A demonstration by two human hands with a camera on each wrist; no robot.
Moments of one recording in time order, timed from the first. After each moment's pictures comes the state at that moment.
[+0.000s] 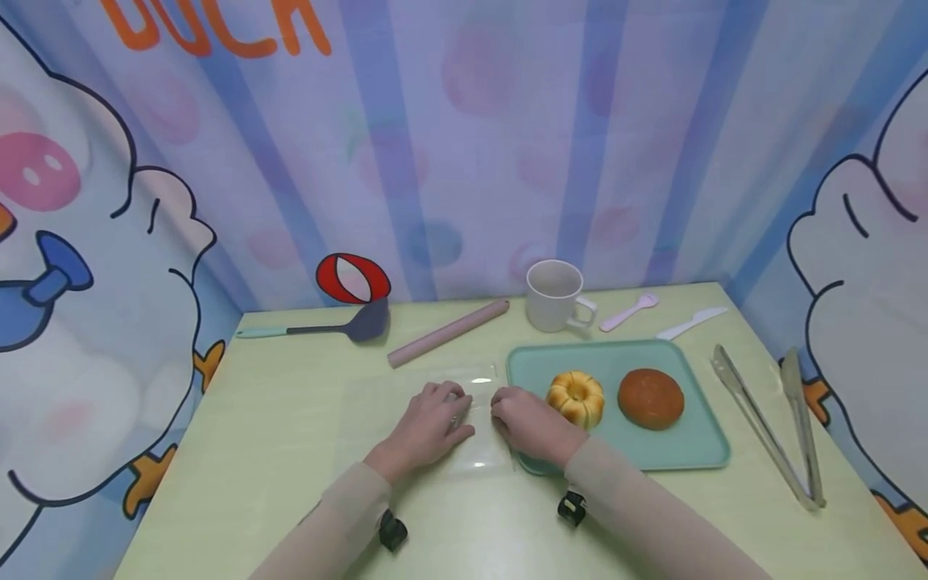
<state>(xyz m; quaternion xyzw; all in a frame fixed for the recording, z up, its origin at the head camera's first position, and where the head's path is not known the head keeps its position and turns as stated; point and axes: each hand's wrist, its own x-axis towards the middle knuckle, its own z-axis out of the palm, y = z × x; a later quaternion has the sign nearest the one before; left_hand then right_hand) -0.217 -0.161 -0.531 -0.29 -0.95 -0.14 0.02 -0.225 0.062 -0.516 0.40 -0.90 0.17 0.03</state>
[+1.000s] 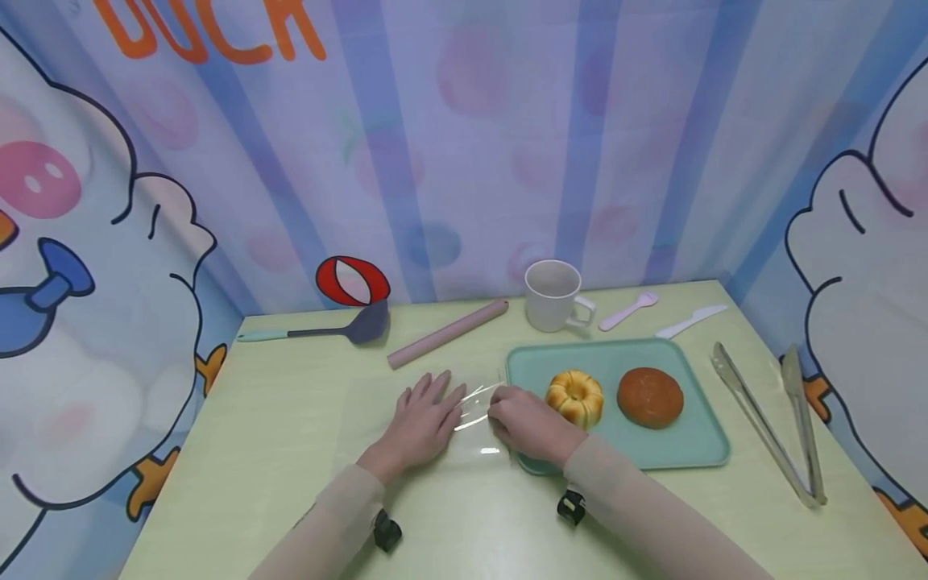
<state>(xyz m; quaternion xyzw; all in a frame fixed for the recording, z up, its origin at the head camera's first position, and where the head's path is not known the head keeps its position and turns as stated) -0.216 -0.172 -0.536 -0.21 -0.97 -0.15 -0.02 -0.226 0.065 -0.517 0.42 -0.89 0.16 0.05</state>
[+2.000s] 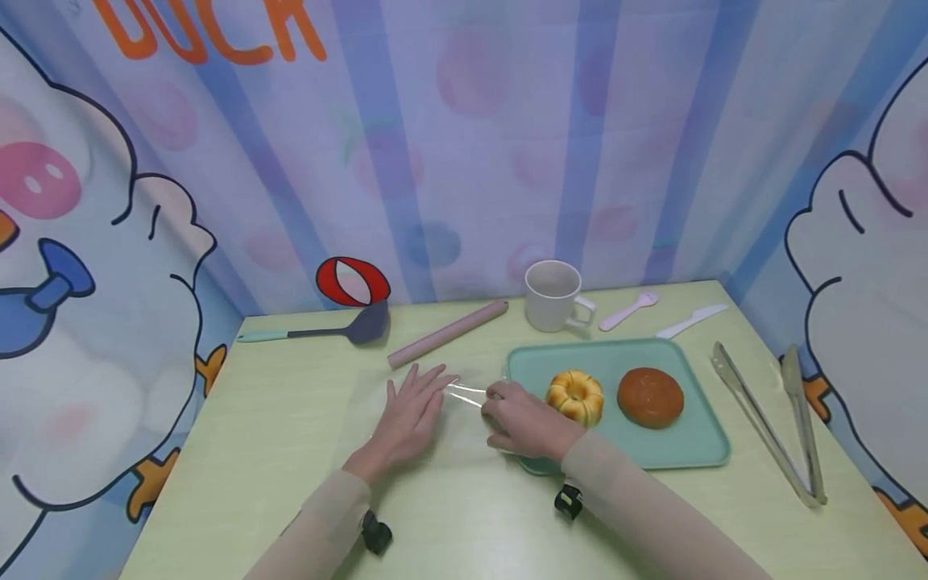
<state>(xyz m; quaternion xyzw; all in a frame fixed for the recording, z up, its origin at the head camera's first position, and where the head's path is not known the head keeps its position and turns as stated) -0.216 -0.189 -0.535 -0.20 -0.93 -0.29 0.05 -0.229 0.063 -0.512 0.40 -0.90 0.16 -0.03</state>
